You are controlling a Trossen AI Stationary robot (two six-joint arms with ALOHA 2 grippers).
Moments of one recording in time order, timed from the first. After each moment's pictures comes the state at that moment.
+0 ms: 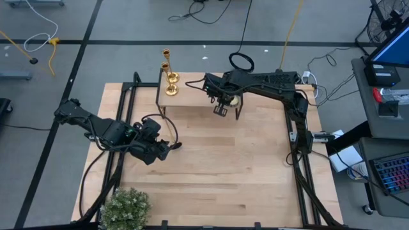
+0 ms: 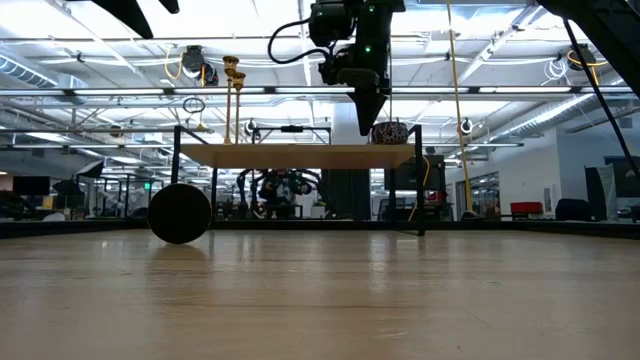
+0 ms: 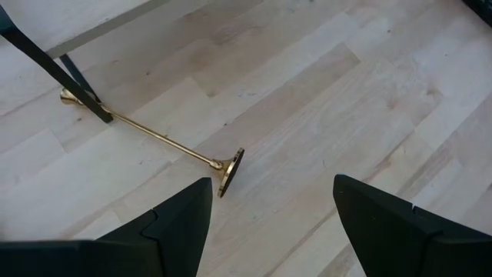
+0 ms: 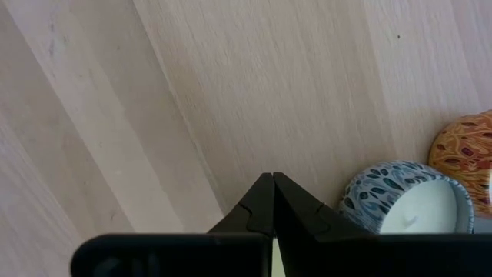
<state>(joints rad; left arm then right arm) -0.44 1.31 1.38 -1.28 -0.53 -1.29 -0.34 2.02 2.03 -1.35 0.23 0.00</state>
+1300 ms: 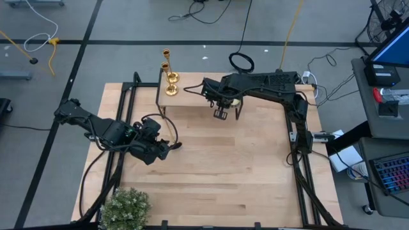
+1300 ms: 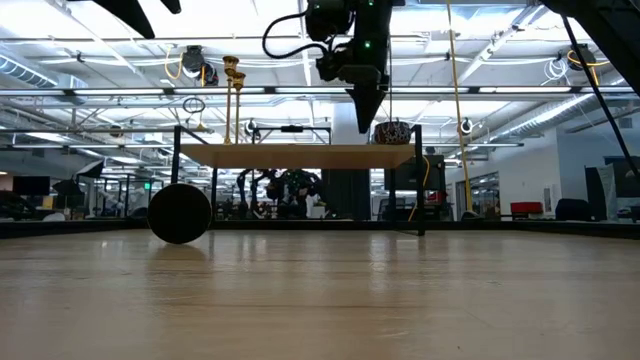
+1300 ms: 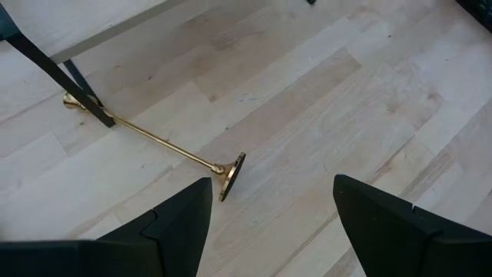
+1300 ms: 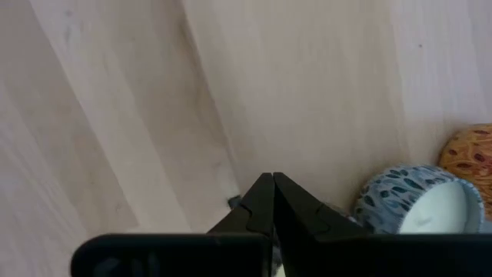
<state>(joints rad) -0.44 1.31 1.38 -1.28 -0.55 -1.29 -0.29 2.02 2.03 -1.37 0.26 -0.02</state>
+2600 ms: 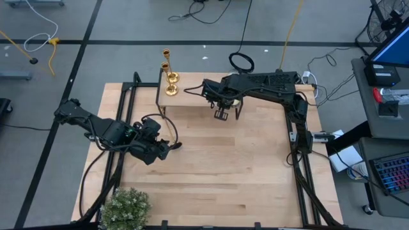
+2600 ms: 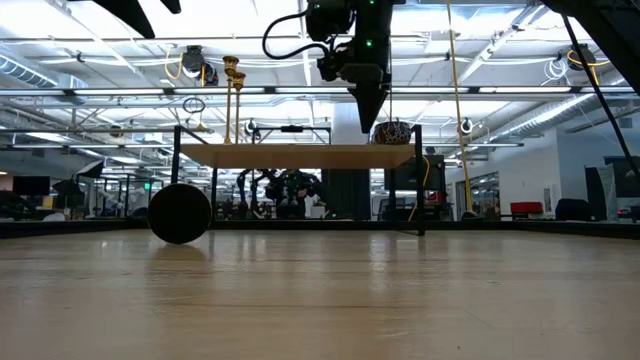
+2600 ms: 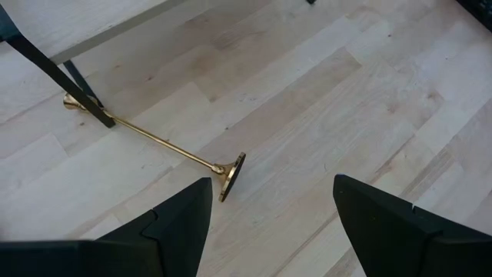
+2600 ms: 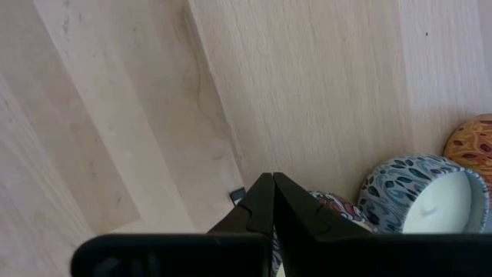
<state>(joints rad) -0.44 1.31 1.38 -1.28 -0.55 -1.28 -0.29 2.02 2.03 -1.39 0.26 -0.01</state>
